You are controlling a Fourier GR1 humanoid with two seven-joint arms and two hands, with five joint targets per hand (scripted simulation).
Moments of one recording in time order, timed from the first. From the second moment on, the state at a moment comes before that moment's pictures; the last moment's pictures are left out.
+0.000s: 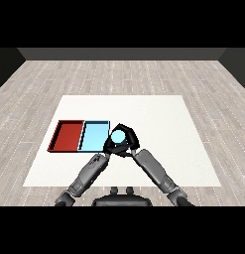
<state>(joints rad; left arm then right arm) -0.42 0.01 -0.50 -1.16 0.31 0.28 -0.24 -0.50 0.00 0.49 -1.32 -0.17 -0.34 -0.21</state>
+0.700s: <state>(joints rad) -0.49 0.02 -0.54 -1.09 0.25 0.42 -0.20 -0.49 -0.02 0.48 -1.33 -0.19 -0.31 -0.23</state>
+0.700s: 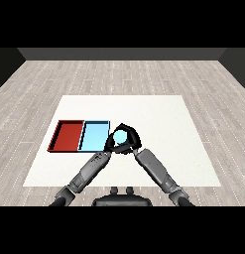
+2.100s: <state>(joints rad) -0.49 0.01 -0.53 -1.05 0.38 0.55 -0.48 -0.48 0.00 0.44 -1.39 -0.18 -0.34 -0.14</state>
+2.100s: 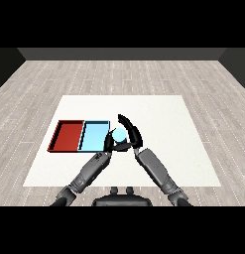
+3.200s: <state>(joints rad) -0.59 0.21 -0.32 -0.89 0.28 0.57 -0.36 -0.15 -0.17 0.18 -1.76 -0.31 -0.13 -0.22</state>
